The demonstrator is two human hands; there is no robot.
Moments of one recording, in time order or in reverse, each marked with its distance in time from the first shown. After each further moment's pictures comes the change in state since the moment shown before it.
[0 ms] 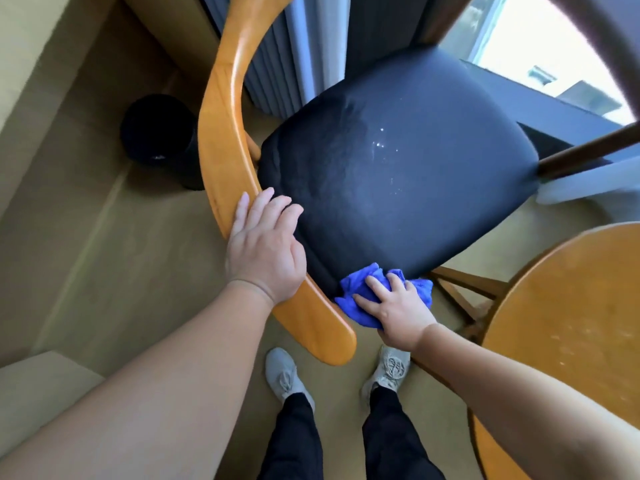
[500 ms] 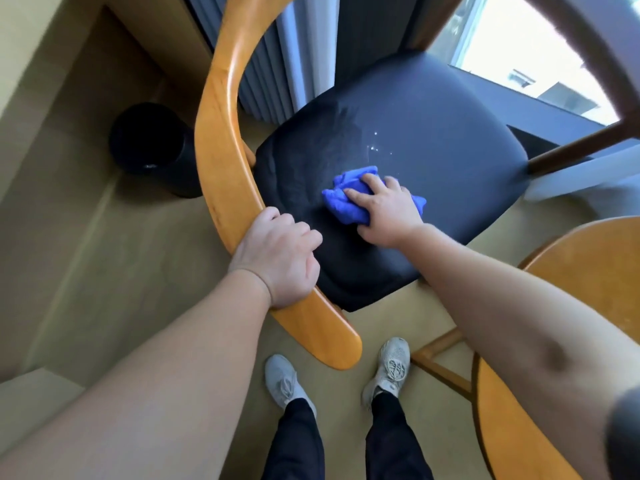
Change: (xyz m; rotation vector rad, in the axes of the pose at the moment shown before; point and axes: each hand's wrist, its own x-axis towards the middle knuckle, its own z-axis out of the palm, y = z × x) left_hand 0.020 -0.002 -0.006 0.199 -0.195 0.364; right_hand 0.112 0.065 -0.104 0.192 0.222 0.240
